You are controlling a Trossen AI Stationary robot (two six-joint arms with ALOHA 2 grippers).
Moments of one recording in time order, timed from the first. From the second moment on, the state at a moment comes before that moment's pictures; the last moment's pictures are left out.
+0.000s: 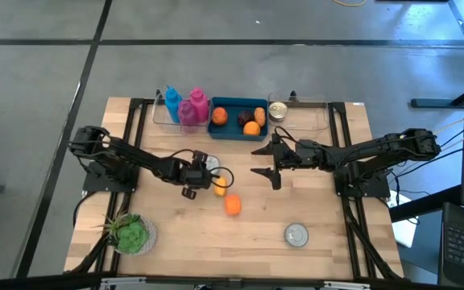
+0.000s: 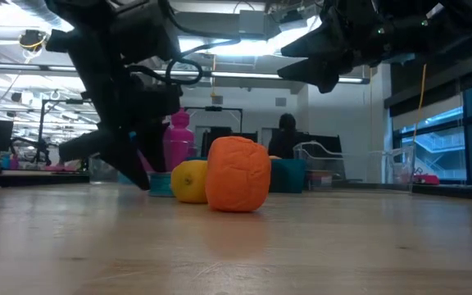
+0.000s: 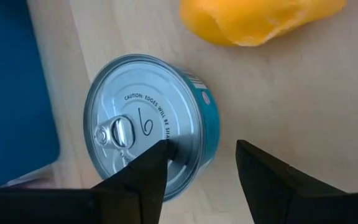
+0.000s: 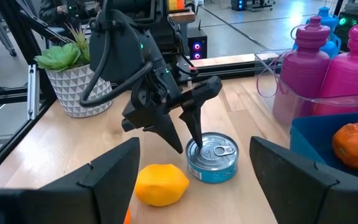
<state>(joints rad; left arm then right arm) -0.10 1.56 0.79 -0.34 -0.39 0.30 0.02 1.29 0.54 0.53 0.04 0.11</state>
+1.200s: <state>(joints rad) -0.10 1.72 0.79 -0.26 -0.59 0.32 0.02 1.29 0.54 0.53 0.04 0.12</state>
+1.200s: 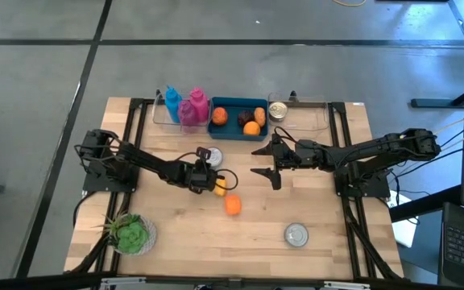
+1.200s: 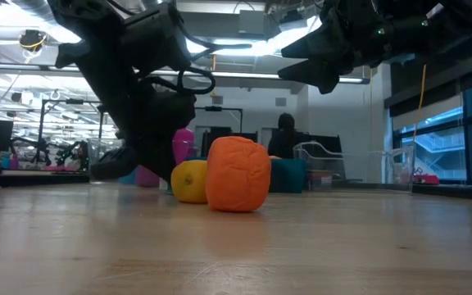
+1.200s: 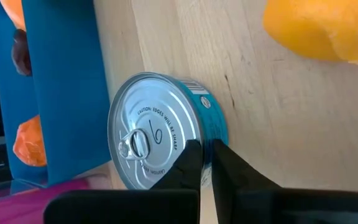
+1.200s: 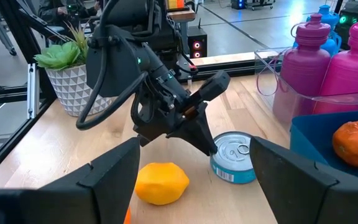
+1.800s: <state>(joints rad) -0.10 1.52 0.79 -0.27 -0.59 0.33 0.02 1.29 0.54 0.53 0.04 0.11</state>
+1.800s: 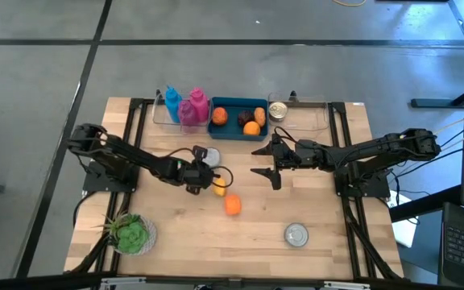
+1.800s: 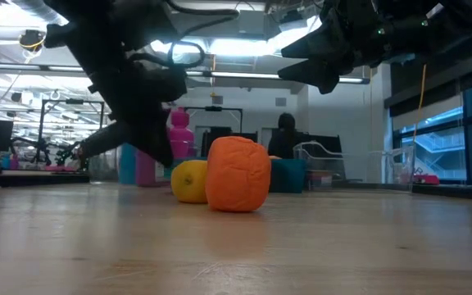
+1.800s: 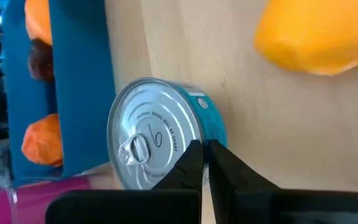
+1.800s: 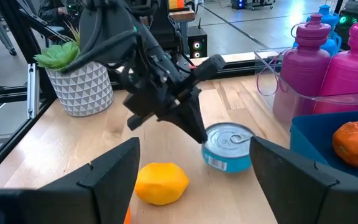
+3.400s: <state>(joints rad) -0.08 1.51 1.19 -0.53 -0.36 0.57 0.06 1.30 0.70 0.05 0.20 -0.58</state>
